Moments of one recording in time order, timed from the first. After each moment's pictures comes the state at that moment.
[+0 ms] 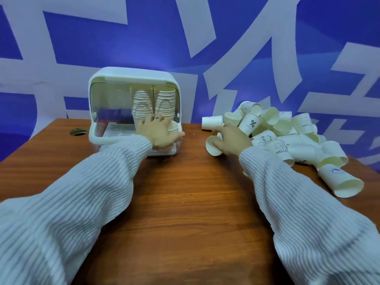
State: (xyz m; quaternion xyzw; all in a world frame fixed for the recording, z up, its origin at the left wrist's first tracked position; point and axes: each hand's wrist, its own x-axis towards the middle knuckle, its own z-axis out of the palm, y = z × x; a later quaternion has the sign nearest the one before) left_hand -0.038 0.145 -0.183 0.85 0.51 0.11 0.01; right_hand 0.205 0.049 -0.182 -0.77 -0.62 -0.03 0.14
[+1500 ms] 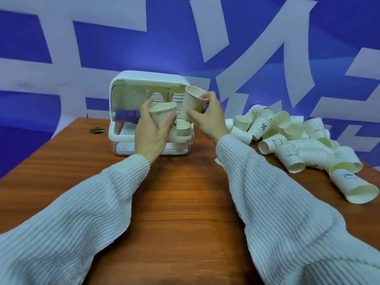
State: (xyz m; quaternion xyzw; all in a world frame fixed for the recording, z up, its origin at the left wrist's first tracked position) left_hand -0.081 0.083 -0.185 0.66 0.40 0.59 0.24; right_hand 0.096 0.073 -0.140 -0.60 -0.58 0.11 0.54
